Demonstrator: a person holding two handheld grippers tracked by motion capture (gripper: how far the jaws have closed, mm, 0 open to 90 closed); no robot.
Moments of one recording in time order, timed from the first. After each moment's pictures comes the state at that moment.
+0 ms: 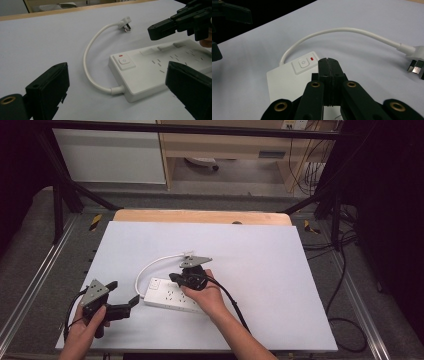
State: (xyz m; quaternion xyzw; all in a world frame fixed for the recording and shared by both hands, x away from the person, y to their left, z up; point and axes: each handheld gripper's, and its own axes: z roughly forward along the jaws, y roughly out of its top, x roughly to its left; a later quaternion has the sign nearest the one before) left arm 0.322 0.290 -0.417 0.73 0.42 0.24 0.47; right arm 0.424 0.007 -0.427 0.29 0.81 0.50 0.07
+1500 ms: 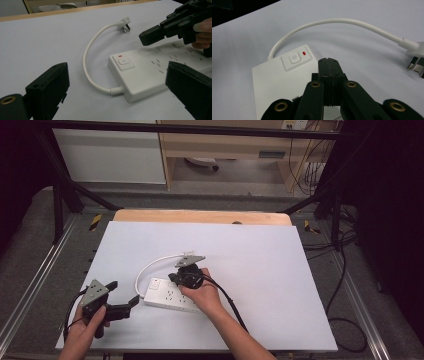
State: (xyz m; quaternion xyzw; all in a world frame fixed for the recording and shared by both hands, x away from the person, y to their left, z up) left arm 0.321 0.290 -0.416 0.73 0.42 0.24 0.47; right arm 0.432 0.018 -0.433 0.30 0.83 0.46 0.09
